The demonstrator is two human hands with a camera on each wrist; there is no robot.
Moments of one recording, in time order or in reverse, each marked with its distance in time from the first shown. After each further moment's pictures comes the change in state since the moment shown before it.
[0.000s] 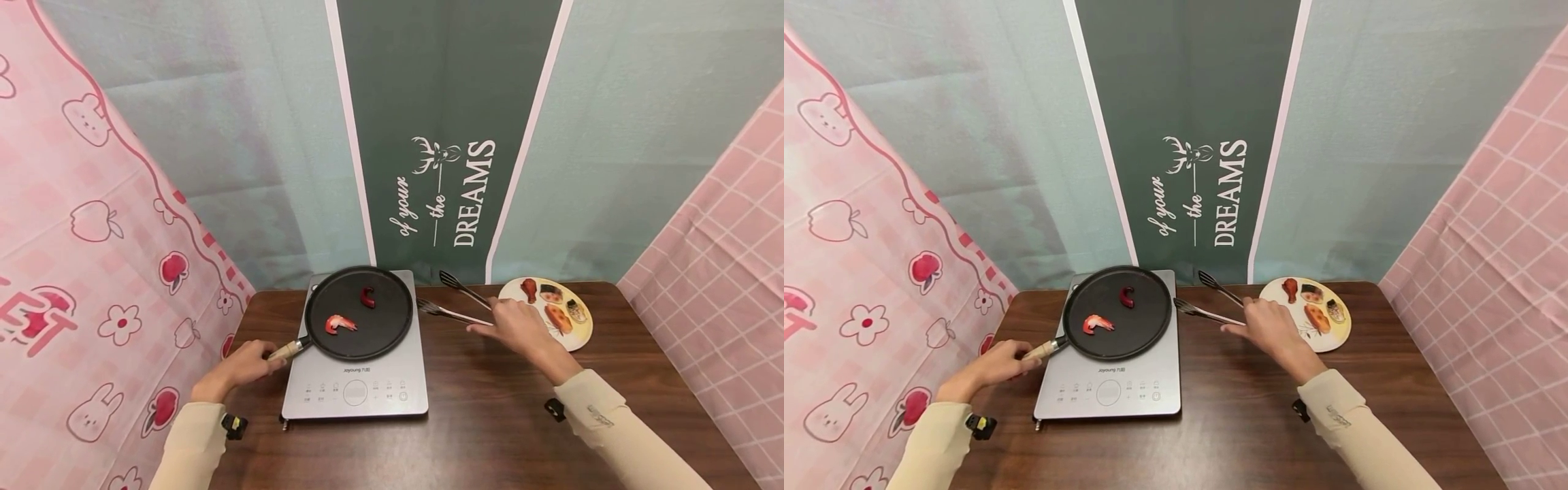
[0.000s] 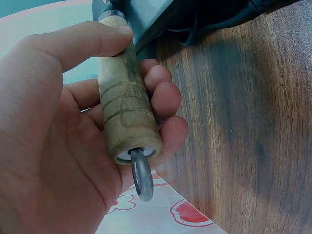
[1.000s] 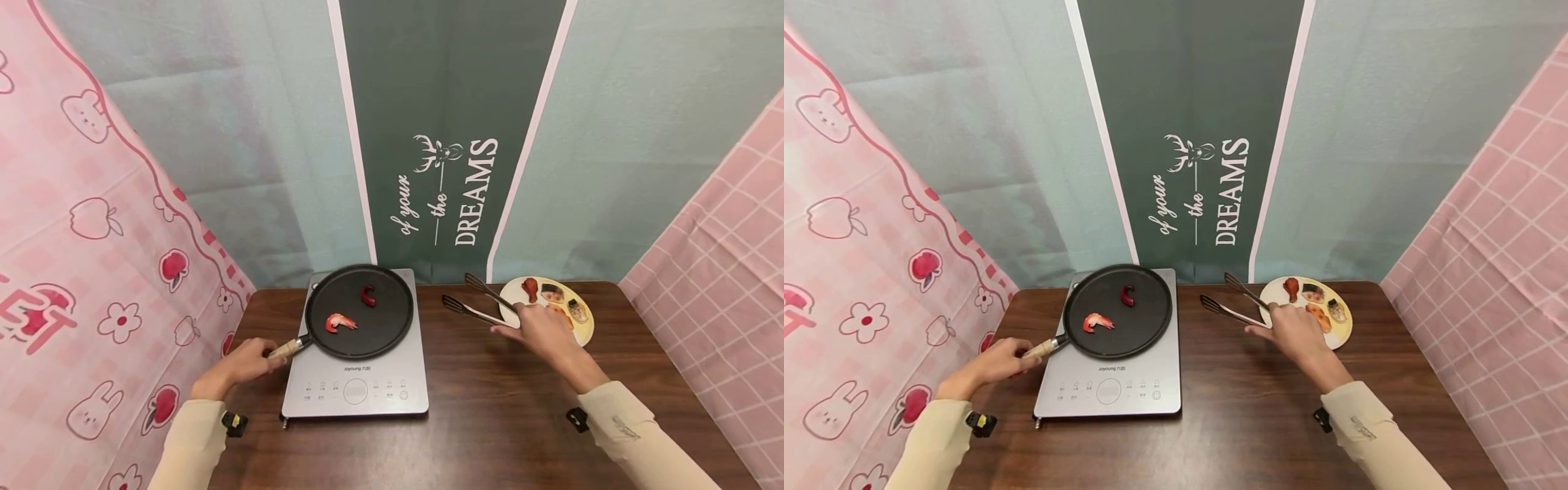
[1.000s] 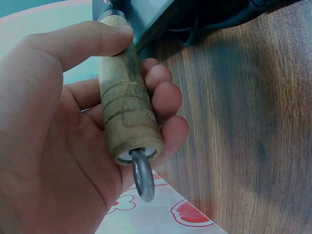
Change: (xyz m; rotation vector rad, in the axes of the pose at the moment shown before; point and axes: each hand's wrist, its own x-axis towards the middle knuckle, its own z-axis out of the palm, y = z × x) left_hand 0.000 0.002 -0.002 -0.019 -0.005 0.017; right_hand -0.023 0.034 -0.002 -0.031 0.023 0.070
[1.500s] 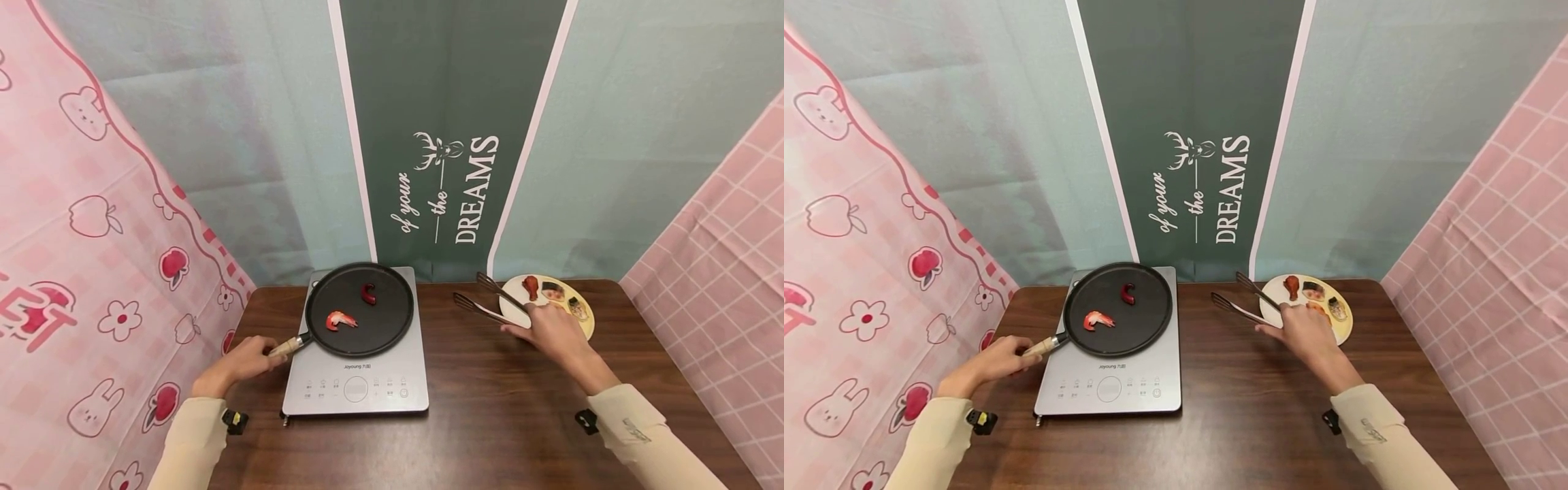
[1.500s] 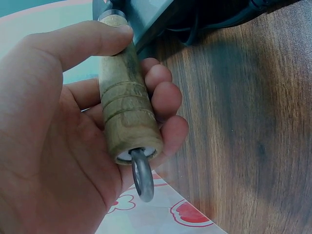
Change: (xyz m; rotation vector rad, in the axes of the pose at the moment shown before) left_hand 0.002 -0.001 0.000 0.007 -0.005 -0.017; right_hand -0.009 0.016 -0.002 0.015 0.021 0.004
